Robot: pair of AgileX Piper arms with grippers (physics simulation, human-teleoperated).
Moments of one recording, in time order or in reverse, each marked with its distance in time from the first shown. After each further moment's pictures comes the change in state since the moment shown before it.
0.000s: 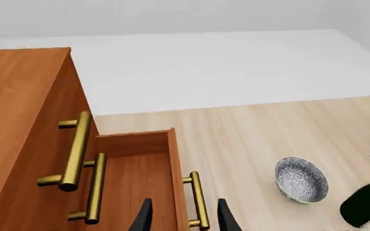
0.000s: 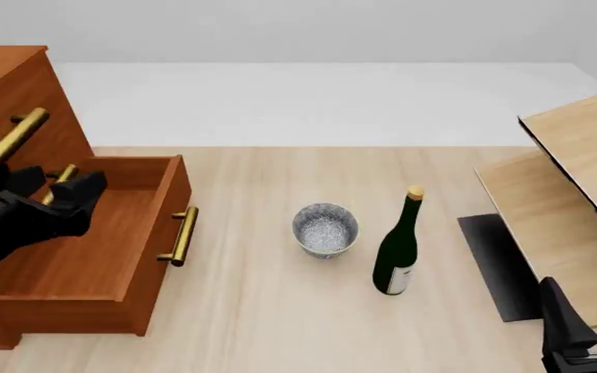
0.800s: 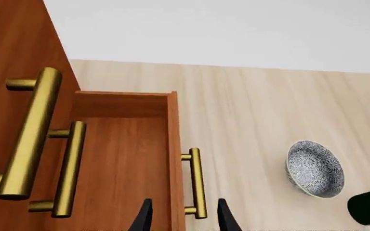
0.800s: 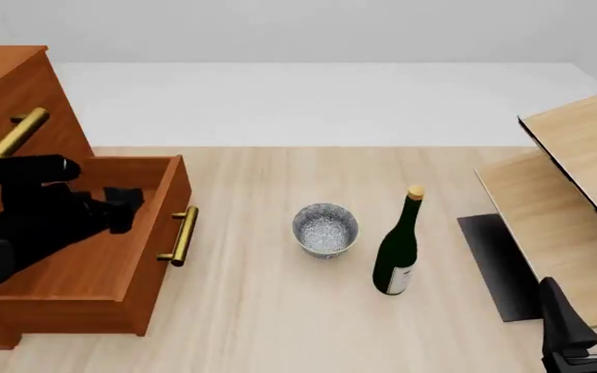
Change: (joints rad) left arm 0.005 0.306 -0.027 -0.037 -0.121; right arm 0.000 -0.001 0.000 0.002 0.000
